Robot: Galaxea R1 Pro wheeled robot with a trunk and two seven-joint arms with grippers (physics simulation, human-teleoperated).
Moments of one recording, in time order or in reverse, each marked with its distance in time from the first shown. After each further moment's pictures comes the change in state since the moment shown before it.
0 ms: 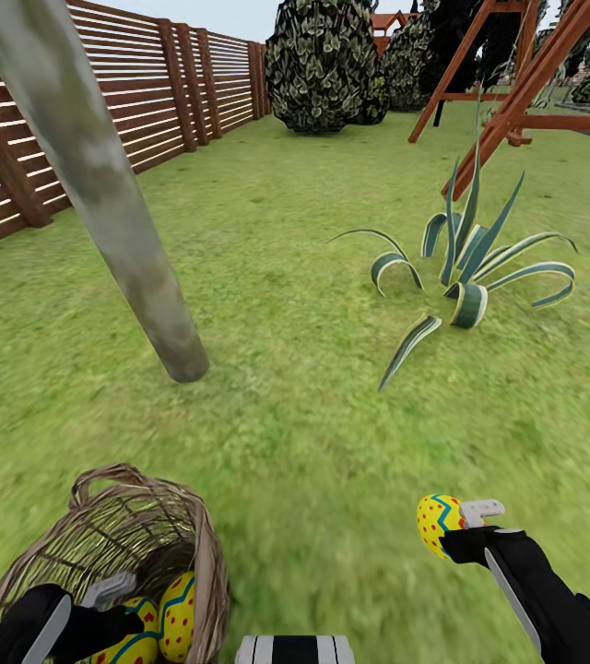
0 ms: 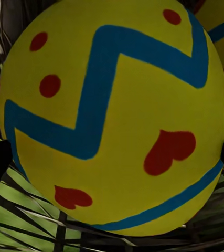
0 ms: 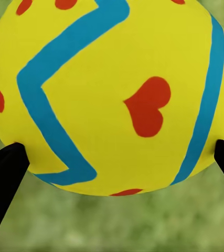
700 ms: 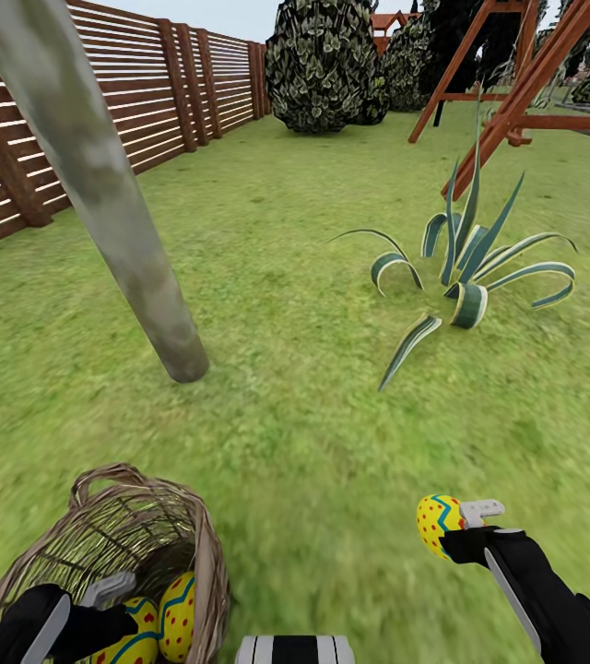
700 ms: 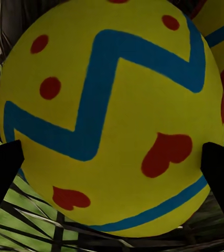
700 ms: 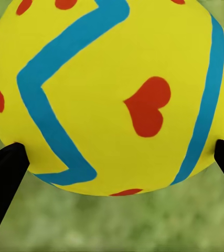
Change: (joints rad) left arm 0.000 -0.001 0.011 0.000 0.003 0.000 -0.002; right arm 0.000 0.000 0.000 0.001 0.000 0.000 0.000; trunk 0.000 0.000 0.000
